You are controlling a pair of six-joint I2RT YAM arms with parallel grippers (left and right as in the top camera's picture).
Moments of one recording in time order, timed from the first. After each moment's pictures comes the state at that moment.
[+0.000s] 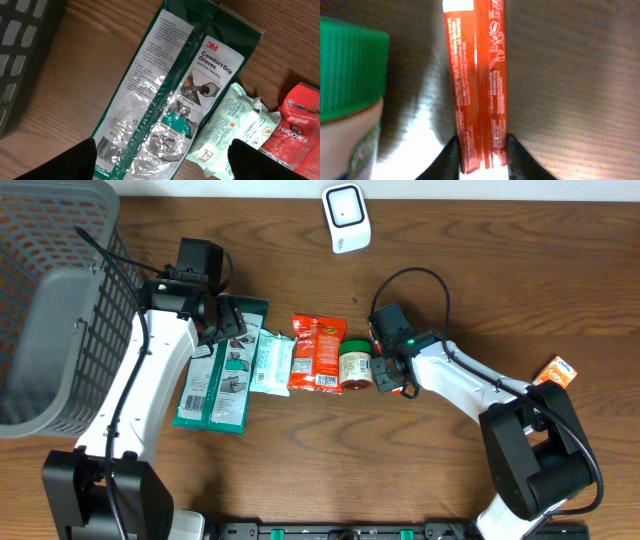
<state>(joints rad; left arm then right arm) -0.13 1.62 1.36 -1.01 -0.17 -0.48 0.47 1.84 1.05 -0.58 0.13 0.17</state>
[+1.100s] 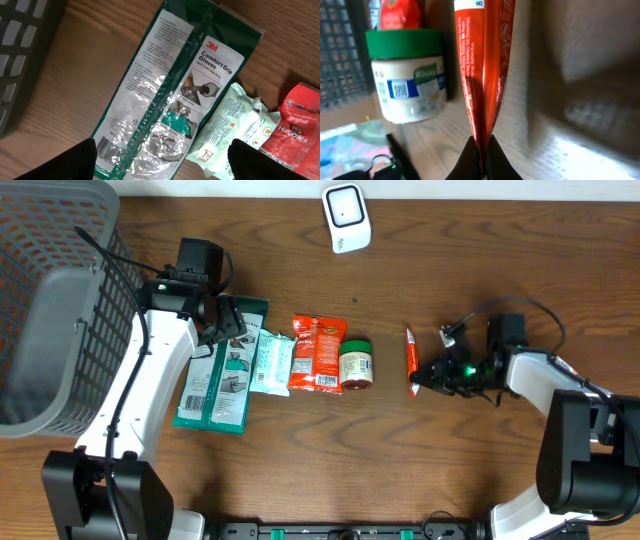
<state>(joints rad) -0.13 1.62 1.36 -1.01 -0.17 -0.48 -0.08 1.77 0.82 -0.46 -0.88 0.09</state>
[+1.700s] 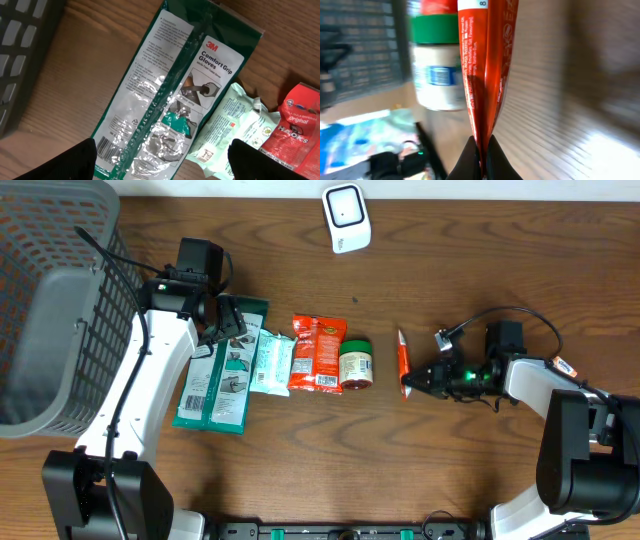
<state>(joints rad) -0.13 1.62 1.36 -1.01 -0.17 -0.48 -0.08 1.77 0.79 -0.41 -1.06 0.09</state>
